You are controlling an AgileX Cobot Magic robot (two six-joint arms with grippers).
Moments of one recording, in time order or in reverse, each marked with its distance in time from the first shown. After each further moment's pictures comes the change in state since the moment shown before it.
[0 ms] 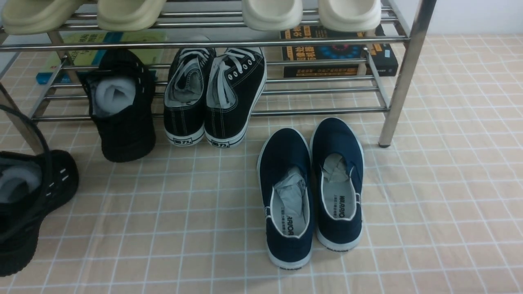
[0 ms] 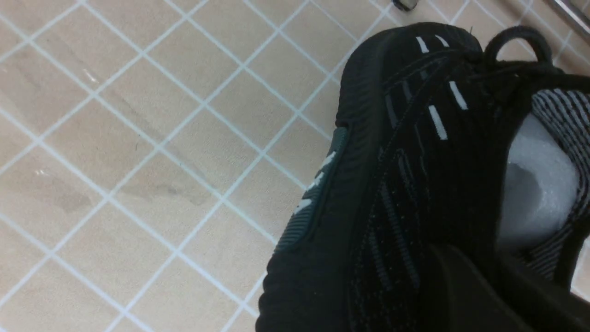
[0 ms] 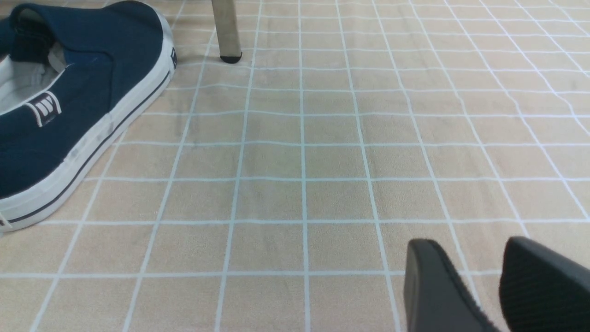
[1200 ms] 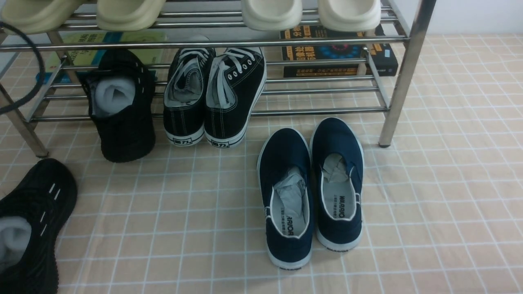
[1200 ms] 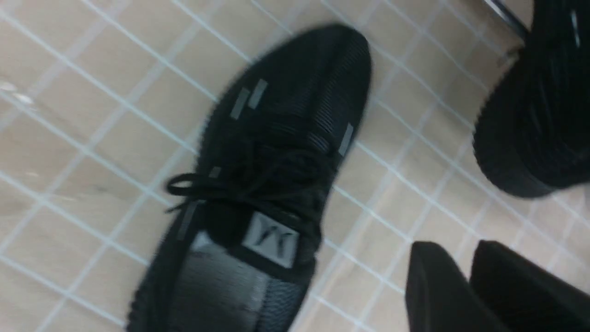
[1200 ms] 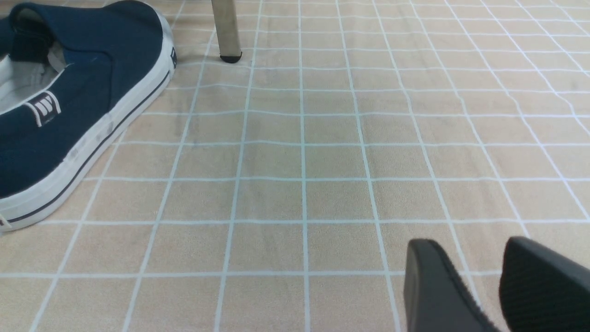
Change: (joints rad) right arm 0.000 0.000 0.000 0.000 0.000 0.000; left arm 0.000 0.267 -0.515 -0.163 0.506 0.145
